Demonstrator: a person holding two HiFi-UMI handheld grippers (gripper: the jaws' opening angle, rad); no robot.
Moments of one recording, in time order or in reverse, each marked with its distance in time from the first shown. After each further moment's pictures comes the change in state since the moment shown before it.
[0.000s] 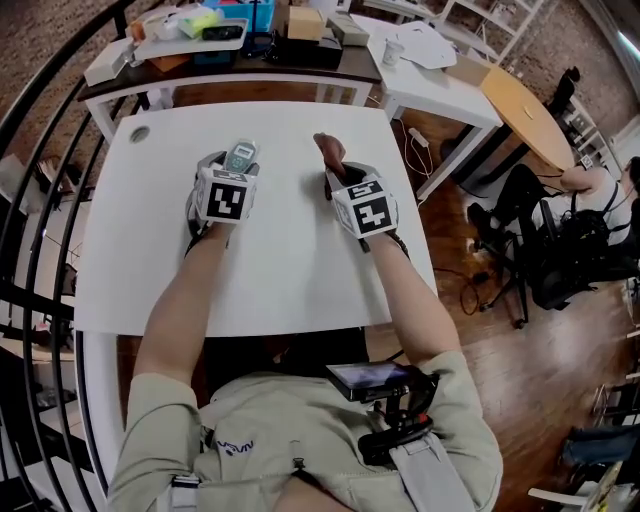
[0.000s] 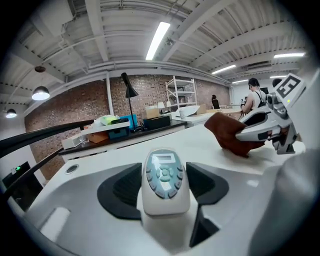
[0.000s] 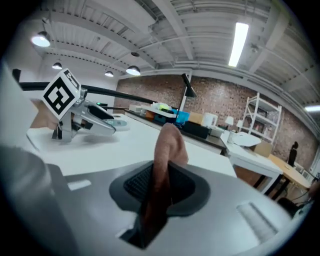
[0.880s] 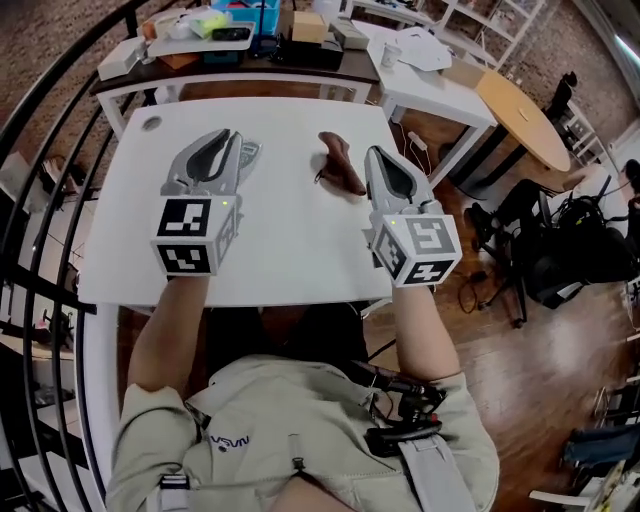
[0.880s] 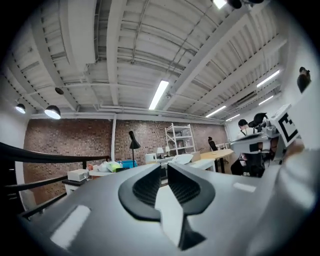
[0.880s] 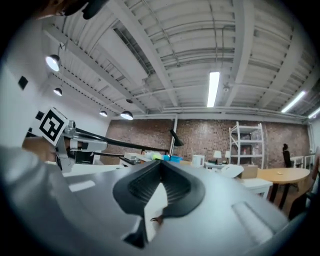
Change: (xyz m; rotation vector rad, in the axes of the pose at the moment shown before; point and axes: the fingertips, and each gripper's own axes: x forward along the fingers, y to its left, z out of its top) left arm -0.198 -0.027 0.097 0.014 -0.518 0.033; right arm -0.198 0.019 0.108 0.103 -0.531 -0.132
